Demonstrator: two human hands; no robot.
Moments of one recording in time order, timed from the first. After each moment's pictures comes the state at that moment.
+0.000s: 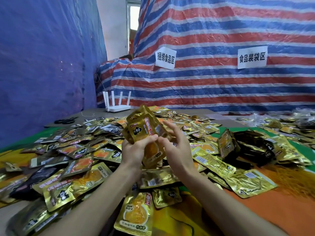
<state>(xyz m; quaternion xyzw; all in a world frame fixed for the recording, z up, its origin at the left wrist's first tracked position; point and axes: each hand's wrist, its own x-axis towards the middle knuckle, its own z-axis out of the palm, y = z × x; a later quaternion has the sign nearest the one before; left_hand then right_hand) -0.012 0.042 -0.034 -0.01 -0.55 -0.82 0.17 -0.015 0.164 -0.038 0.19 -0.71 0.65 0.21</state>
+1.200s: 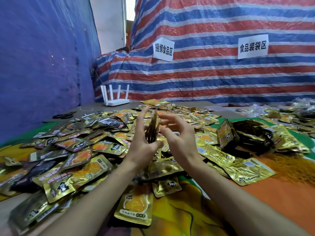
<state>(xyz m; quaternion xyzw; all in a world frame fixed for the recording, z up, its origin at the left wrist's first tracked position) -0.004 0.046 -0.037 -0.23 -0.71 -0.63 0.23 -0.008 0.174 -0.028 0.24 -0.70 0.61 0.29</state>
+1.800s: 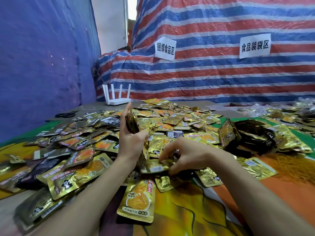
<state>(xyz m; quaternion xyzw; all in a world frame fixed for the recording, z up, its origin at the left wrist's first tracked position) -0.012 0.031 -0.037 -0.10 -0.63 -0.71 0.29 -0.019 0.218 -0.019 0.35 -0.91 0.22 -0.05</state>
